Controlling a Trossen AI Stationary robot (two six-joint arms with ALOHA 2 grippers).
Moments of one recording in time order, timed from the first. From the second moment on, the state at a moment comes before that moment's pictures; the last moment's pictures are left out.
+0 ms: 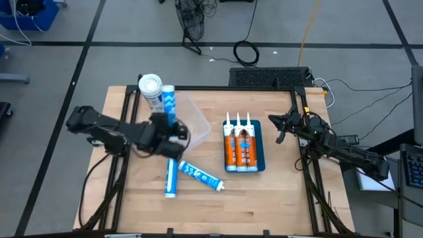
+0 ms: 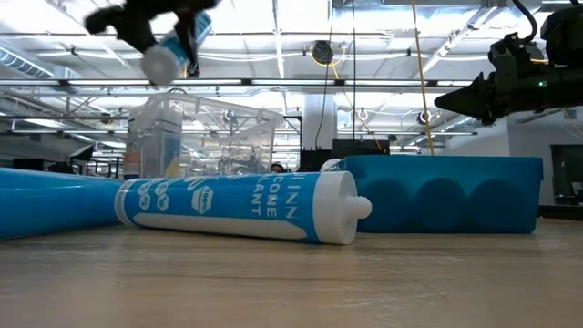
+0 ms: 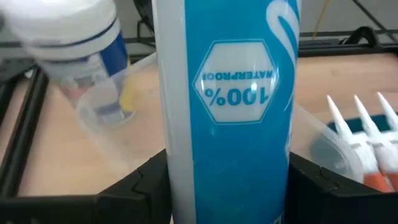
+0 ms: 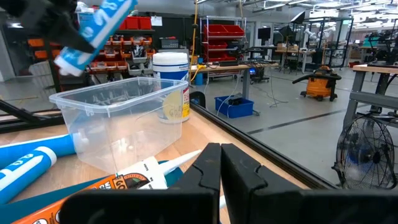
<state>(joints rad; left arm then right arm) -0.26 1.50 1.37 -1.43 -0.87 -1.71 -0.46 0.11 0.02 0.13 0.00 0.01</state>
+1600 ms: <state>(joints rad) -0.12 1.50 1.02 -0.75 -0.82 -1.46 -0.46 0.11 0.02 0.13 0.00 0.01</state>
